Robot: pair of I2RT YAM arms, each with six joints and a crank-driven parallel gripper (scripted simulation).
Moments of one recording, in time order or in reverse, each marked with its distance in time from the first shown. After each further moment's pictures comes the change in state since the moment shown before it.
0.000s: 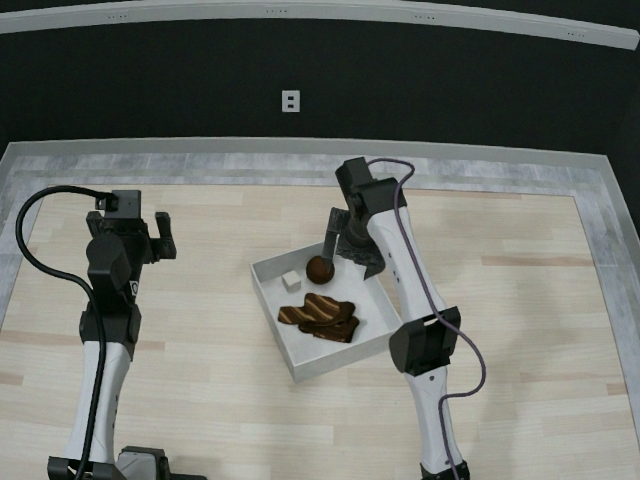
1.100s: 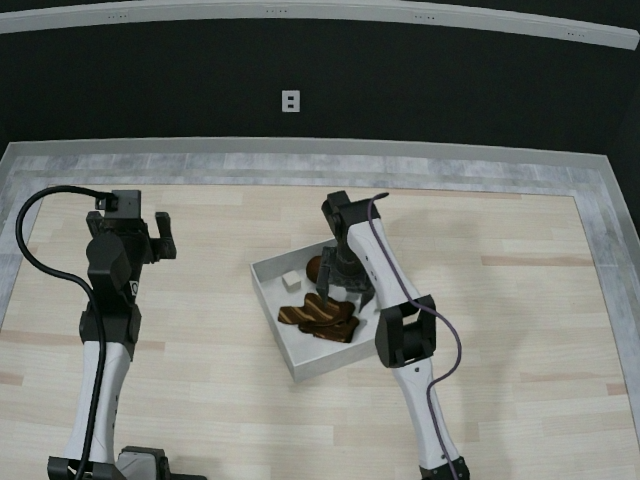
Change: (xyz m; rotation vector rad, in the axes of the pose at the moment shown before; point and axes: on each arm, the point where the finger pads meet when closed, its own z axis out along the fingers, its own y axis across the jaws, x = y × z) left arm 0.000 0.000 0.000 0.000 0.000 0.000; right arm 0.033 -0.018 0.119 0.136 0.243 -0.006
